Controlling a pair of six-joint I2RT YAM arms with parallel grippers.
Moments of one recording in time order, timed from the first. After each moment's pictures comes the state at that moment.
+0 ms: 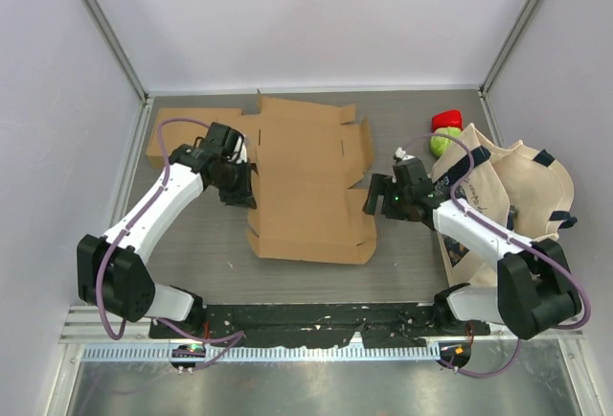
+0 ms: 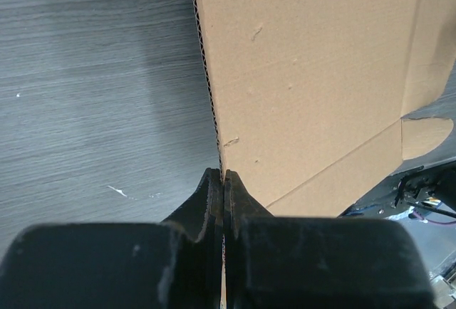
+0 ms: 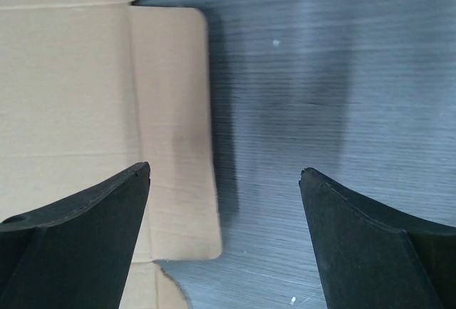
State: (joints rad) left arm -0.37 1.40 1.20 -0.94 0.20 -0.45; right arm 0.43 1.29 0.73 -0.34 -0.01 0.48
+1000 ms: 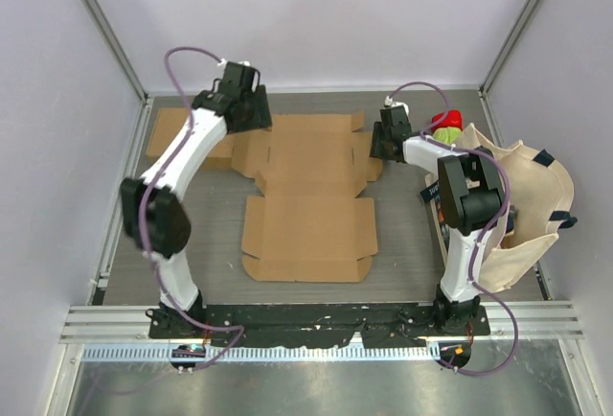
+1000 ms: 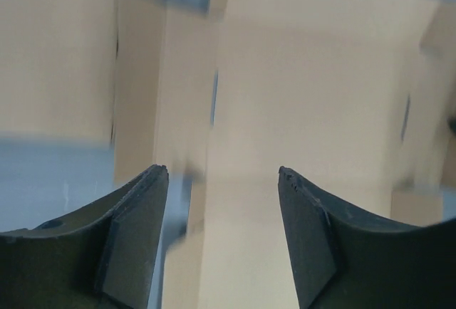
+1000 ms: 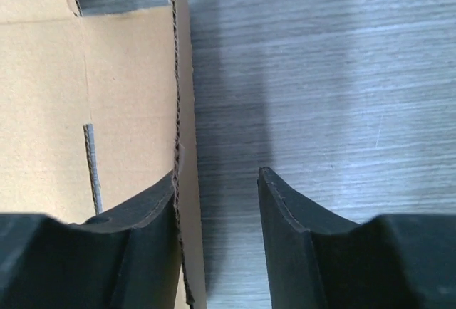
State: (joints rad) left arm -0.35 1.72 1.67 -0.79 -0.12 -0.43; right arm 0.25 2.00 1.31 -0.15 0.16 0.29
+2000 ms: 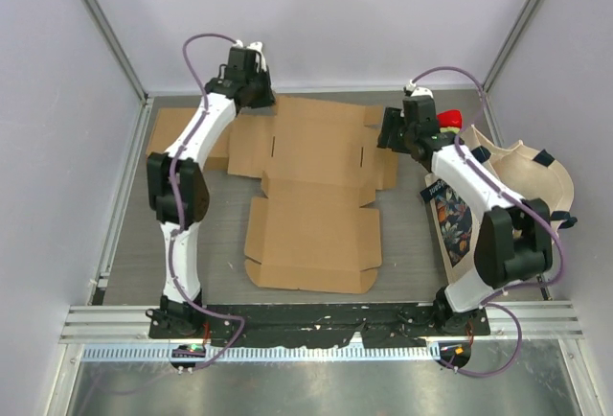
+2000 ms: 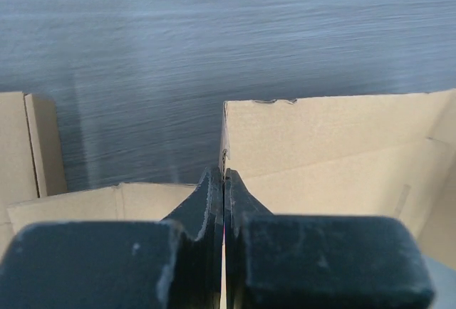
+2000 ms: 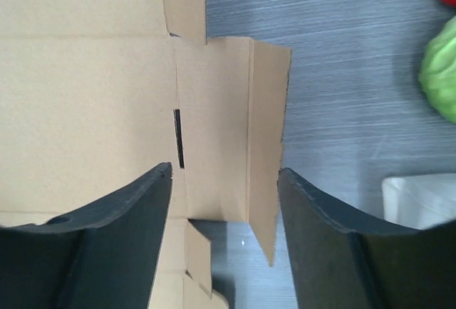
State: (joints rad) left arm -0.28 2.22 2.10 -0.57 0.06 -0.32; right arm 0.25 1.61 1.19 -0.25 0.10 0.34
